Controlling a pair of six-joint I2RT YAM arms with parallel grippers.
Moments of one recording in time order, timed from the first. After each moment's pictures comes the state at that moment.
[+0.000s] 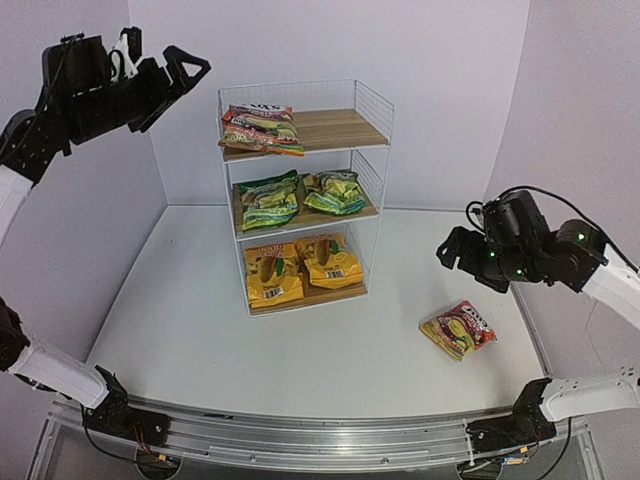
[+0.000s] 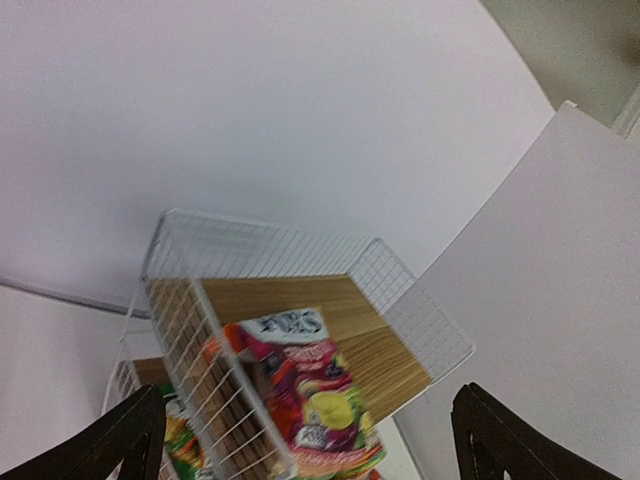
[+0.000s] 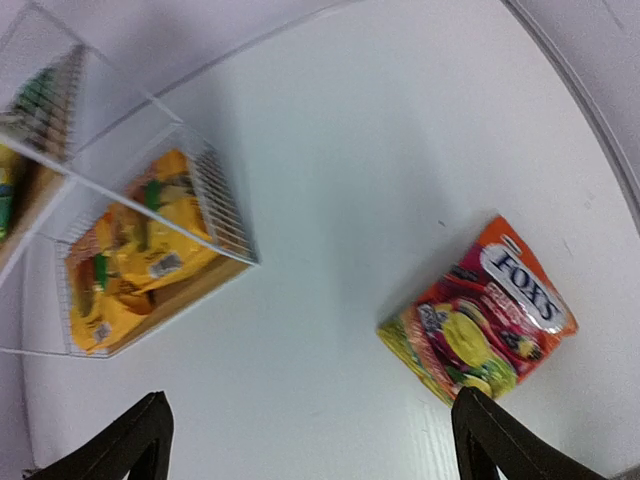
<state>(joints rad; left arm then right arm) -0.68 1.32 1.93 -0.67 -0.20 -0.60 0.77 1.04 1.12 -0.88 0.39 0.92</state>
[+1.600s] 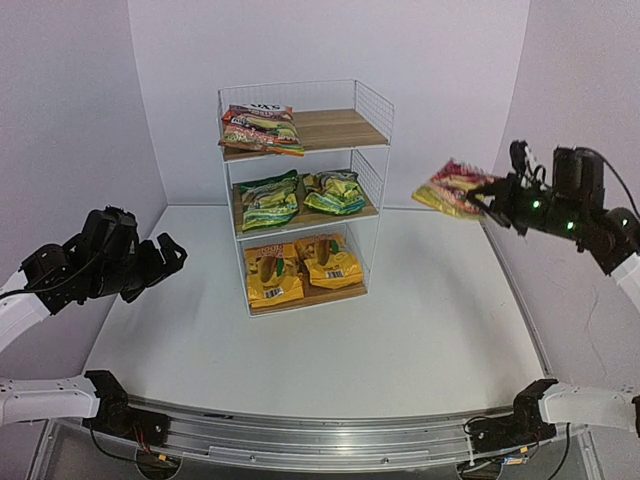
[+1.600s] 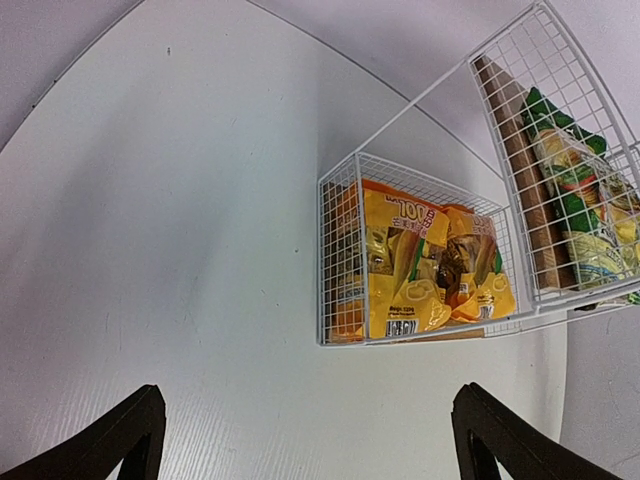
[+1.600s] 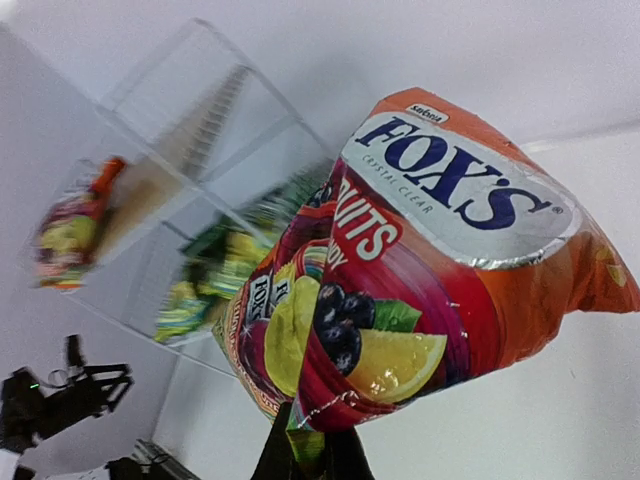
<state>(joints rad) -0.68 0.81 0.89 -0.78 -0.34 -0.97 0.42 0.96 1.22 -0.63 -0.13 0.65</state>
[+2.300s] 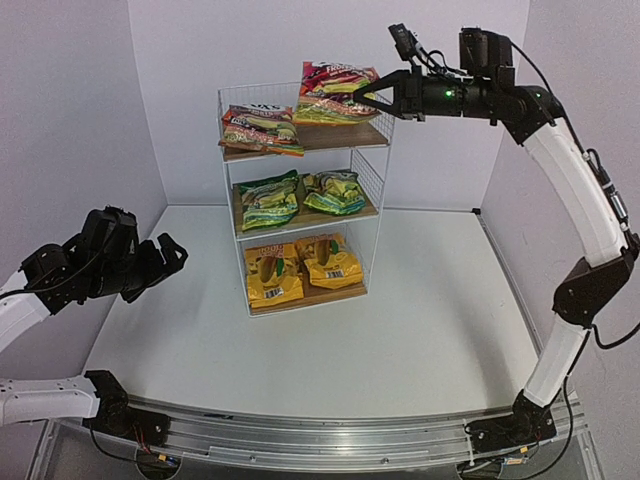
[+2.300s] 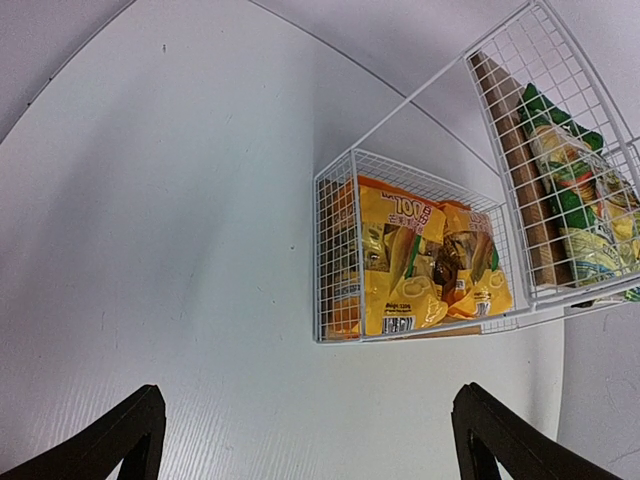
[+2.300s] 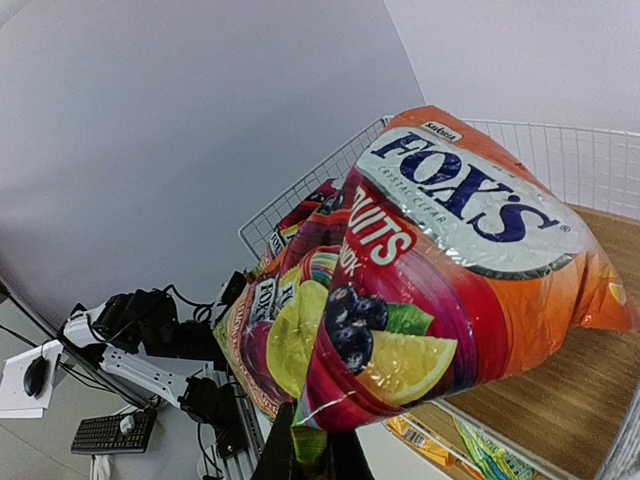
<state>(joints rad) -0.68 0.81 0.89 -0.78 -0.33 -0.96 0.60 1.80 2.37 -0.76 -0.65 0.32</state>
